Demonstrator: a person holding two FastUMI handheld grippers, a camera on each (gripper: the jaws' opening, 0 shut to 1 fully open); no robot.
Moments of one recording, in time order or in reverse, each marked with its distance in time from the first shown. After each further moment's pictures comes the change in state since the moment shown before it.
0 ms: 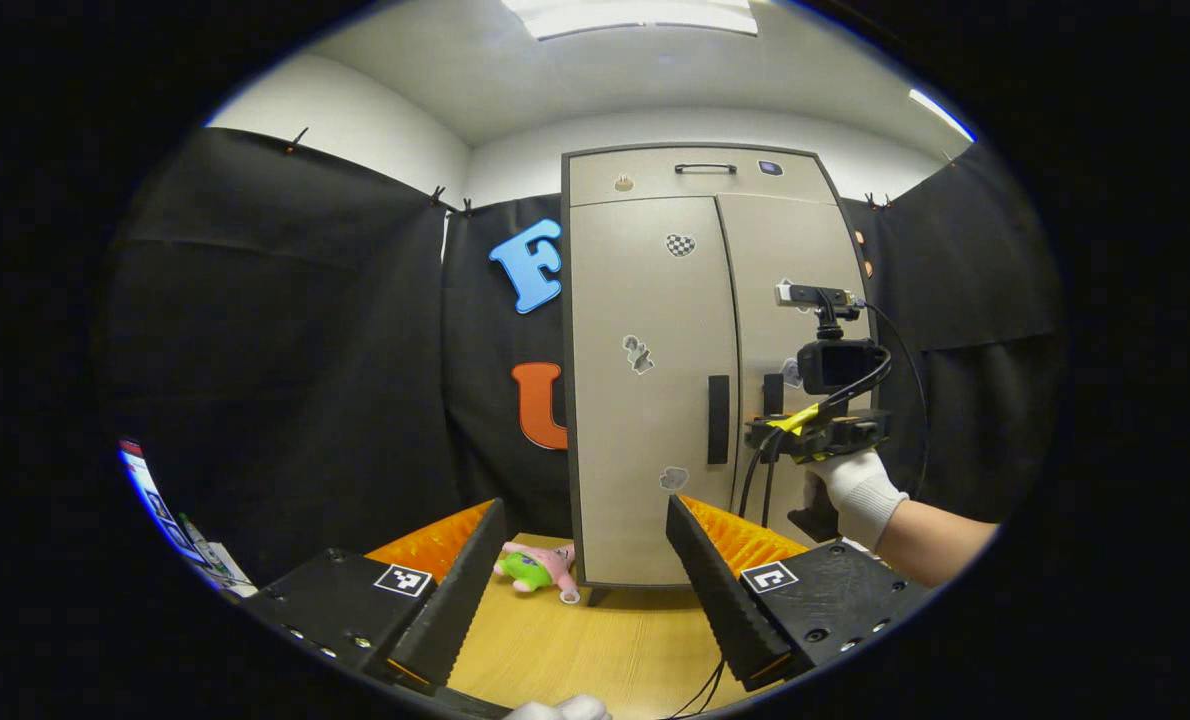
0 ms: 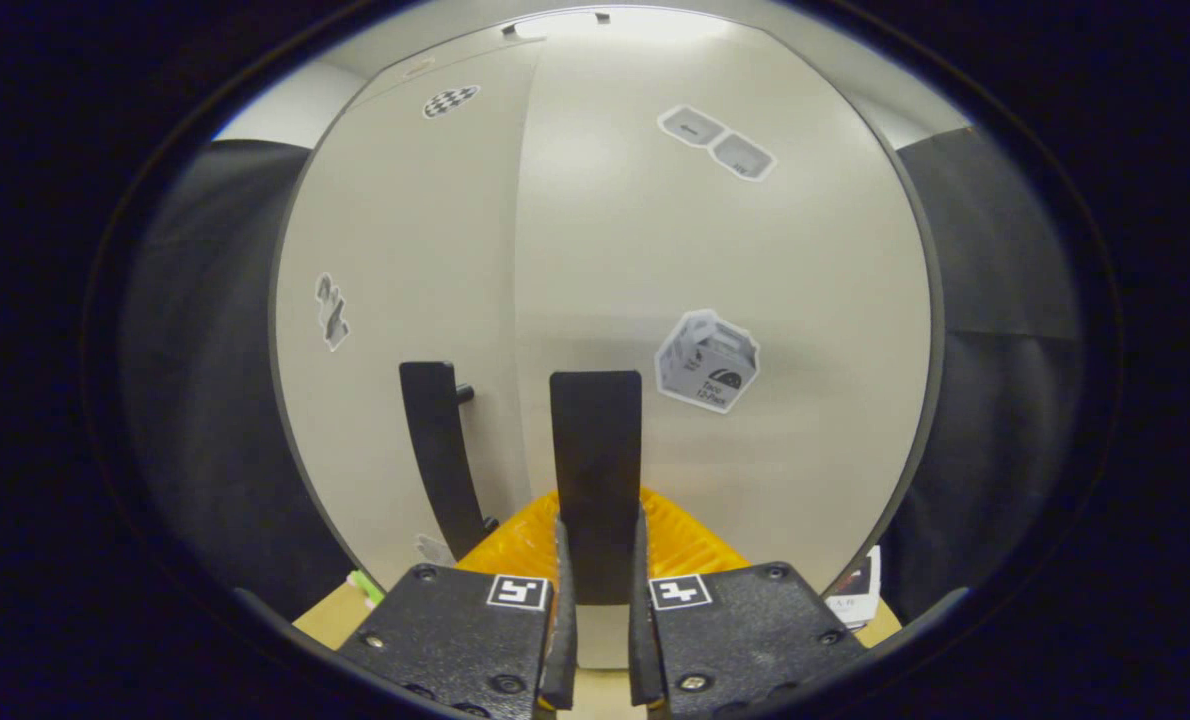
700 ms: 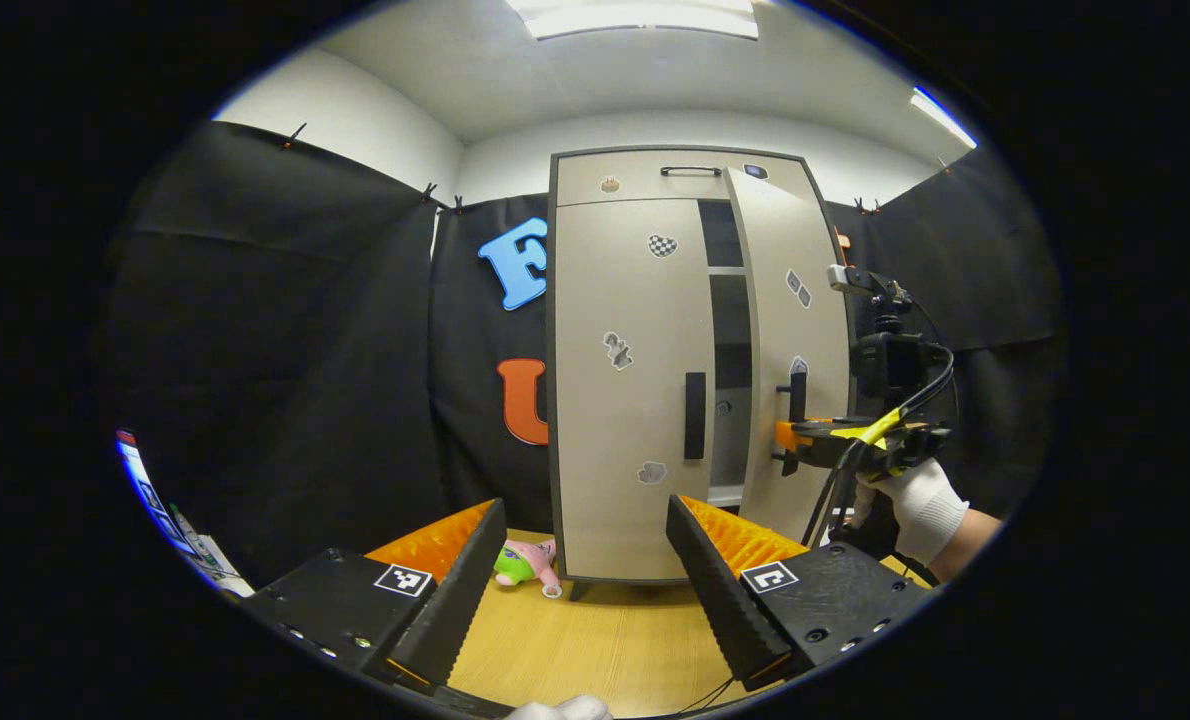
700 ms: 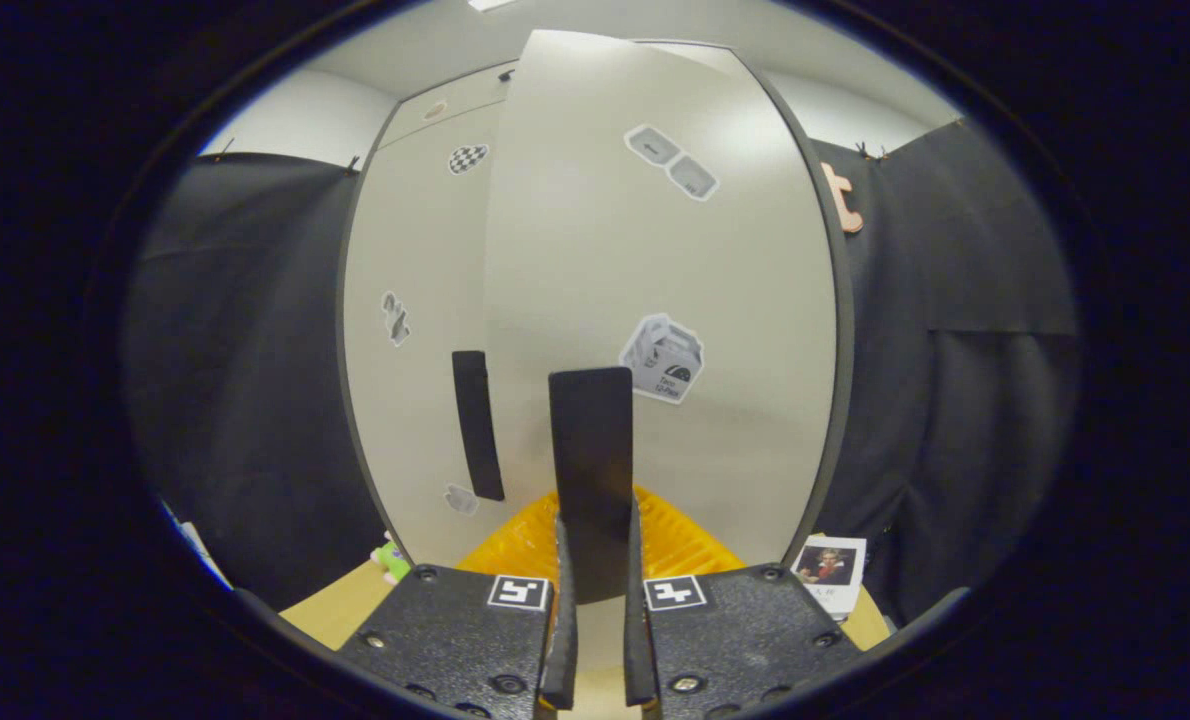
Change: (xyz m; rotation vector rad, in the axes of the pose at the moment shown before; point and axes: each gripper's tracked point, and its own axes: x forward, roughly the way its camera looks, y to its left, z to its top) left arm -0.003 -0.003 -0.002 -0.004 -0.002 -0.046; right arm -0.095 -0.039 -0.013 0.000 -0.011 0.069
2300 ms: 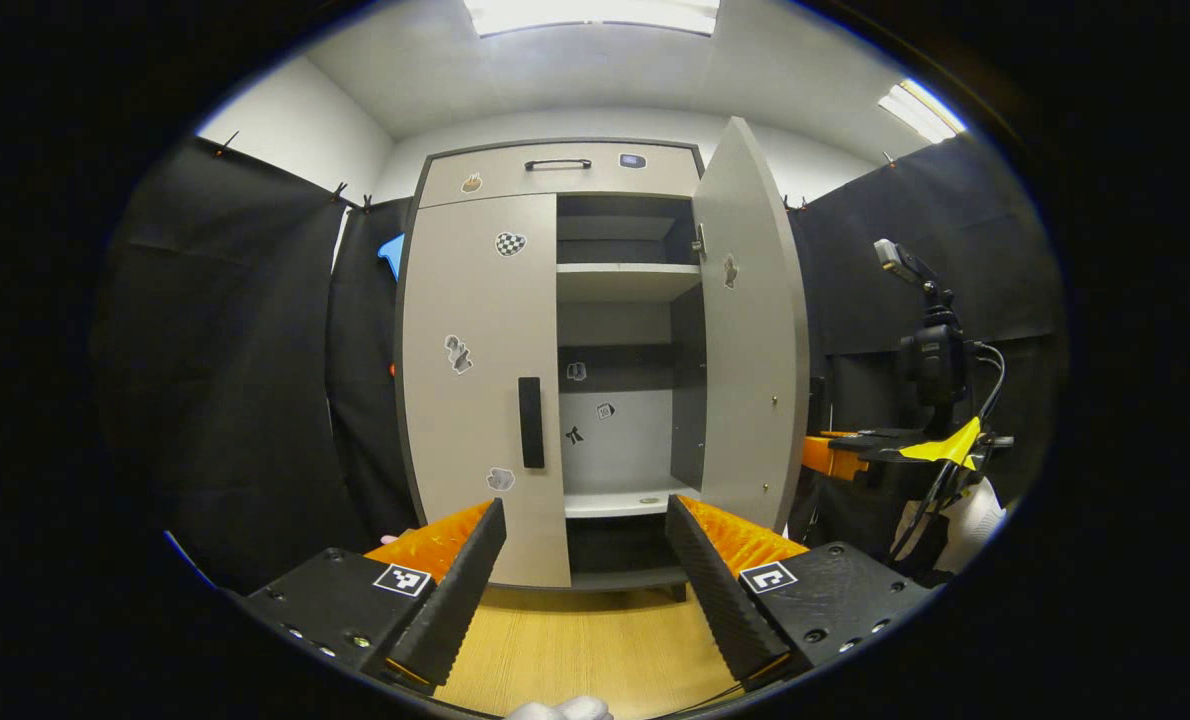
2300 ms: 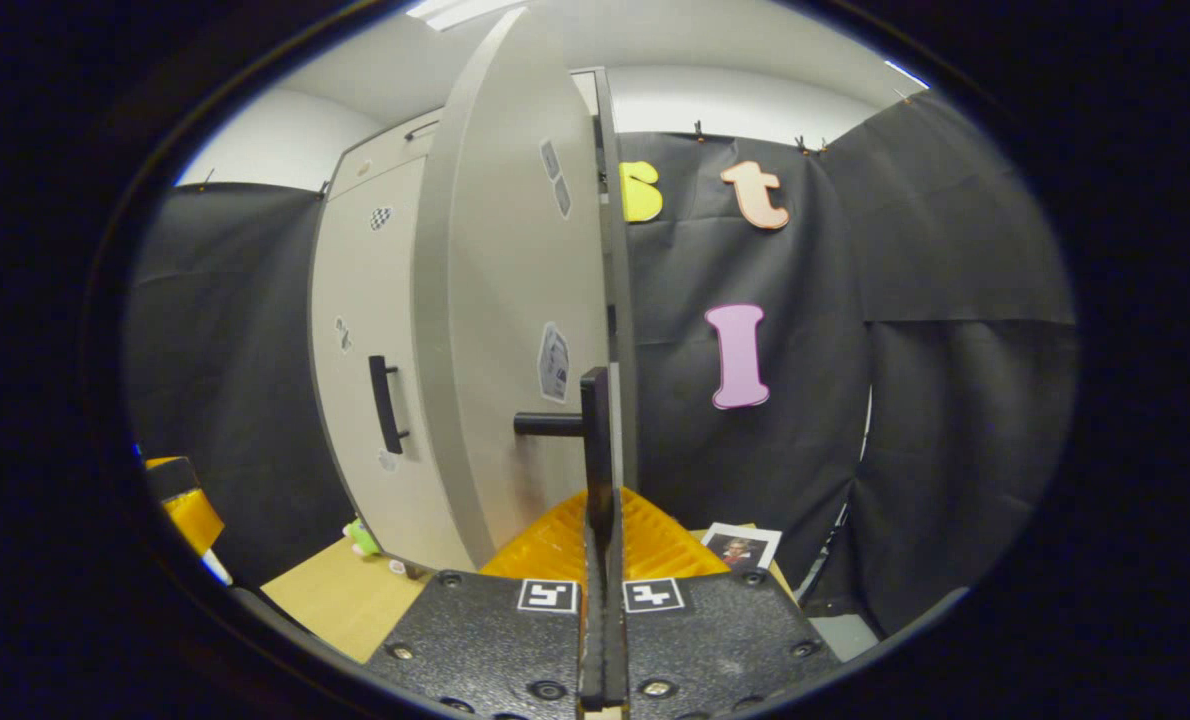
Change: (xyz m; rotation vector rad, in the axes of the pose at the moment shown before) left arm 0.021 -0.156 0.008 -0.001 0.002 -0.205; right arm -0.100 -0.168 -0.003 0.028 0.000 -0.059
